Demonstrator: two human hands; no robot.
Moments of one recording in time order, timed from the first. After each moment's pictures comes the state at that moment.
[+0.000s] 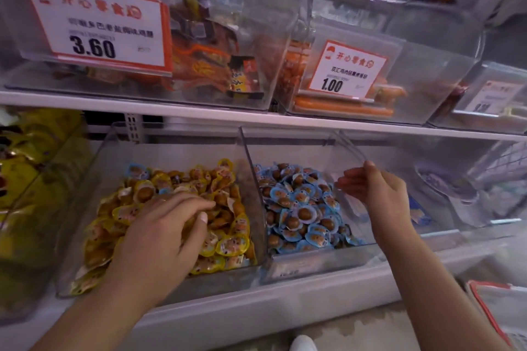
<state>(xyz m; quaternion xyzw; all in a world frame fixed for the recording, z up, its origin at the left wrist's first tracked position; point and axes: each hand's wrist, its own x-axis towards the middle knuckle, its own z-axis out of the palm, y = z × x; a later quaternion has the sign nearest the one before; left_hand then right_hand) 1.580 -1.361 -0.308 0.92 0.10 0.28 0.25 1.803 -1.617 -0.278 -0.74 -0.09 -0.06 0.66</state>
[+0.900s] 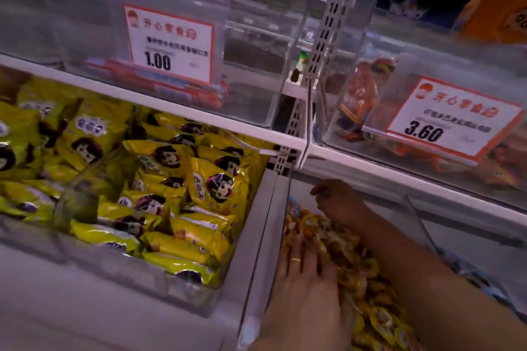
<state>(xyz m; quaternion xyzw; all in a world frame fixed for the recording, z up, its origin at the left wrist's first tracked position) 1.549 -1.328 -0.320 0.95 0.25 0.09 0.13 1.775 -1.279 -0.305 -0.88 -0.44 0.08 0.19</state>
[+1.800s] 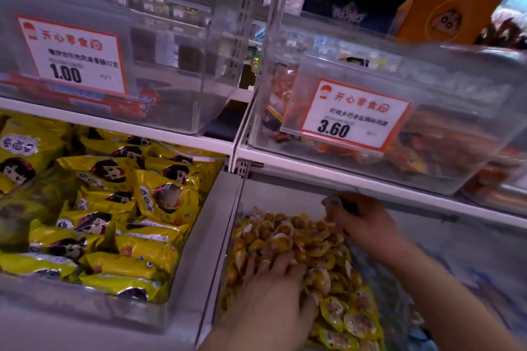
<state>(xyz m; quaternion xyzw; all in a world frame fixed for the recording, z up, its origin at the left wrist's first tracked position) 1.573 -1.324 -0.339 0.96 0.17 0.07 0.23 1.756 -1.410 -0.255 -0.84 -0.40 0.04 0.36</state>
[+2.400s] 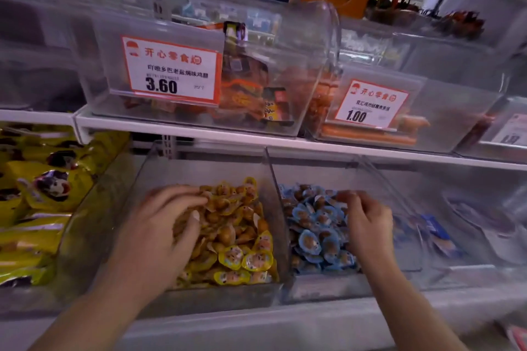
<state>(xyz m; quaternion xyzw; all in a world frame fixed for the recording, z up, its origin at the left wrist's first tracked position) 1.560 -1.330 -0.296 0.90 0.16 0.34 0.23 1.776 -1.573 -0.291 -0.83 -0.15 -0.15 0.52</state>
